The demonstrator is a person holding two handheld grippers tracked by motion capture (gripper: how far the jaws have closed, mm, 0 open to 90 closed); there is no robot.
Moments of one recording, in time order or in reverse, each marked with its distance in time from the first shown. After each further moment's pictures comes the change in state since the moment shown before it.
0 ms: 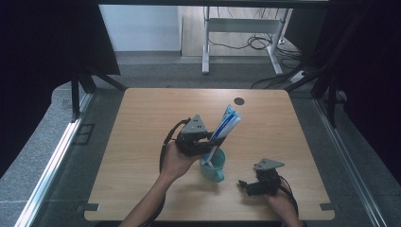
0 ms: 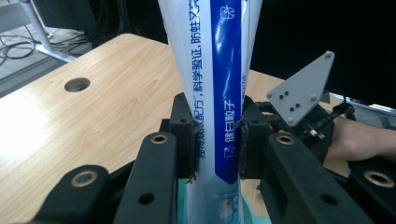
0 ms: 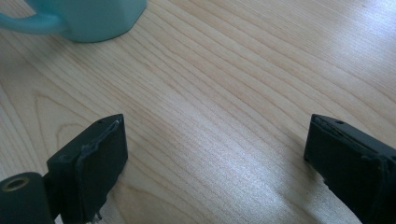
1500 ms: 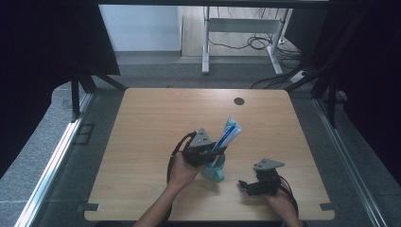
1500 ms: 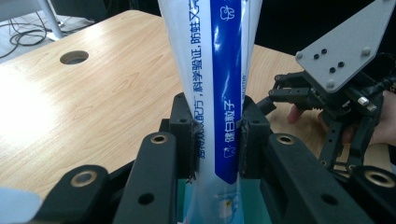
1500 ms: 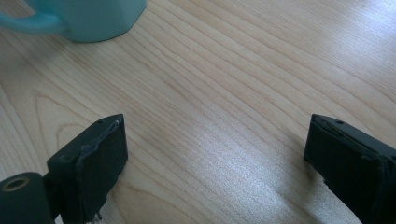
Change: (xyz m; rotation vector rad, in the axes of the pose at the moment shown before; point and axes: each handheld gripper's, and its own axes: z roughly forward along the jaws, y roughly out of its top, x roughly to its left) left arm -0.006 -0.047 0.036 0.022 0.051 -0.017; right arm 0.000 0.000 0.000 0.003 0.002 -0.008
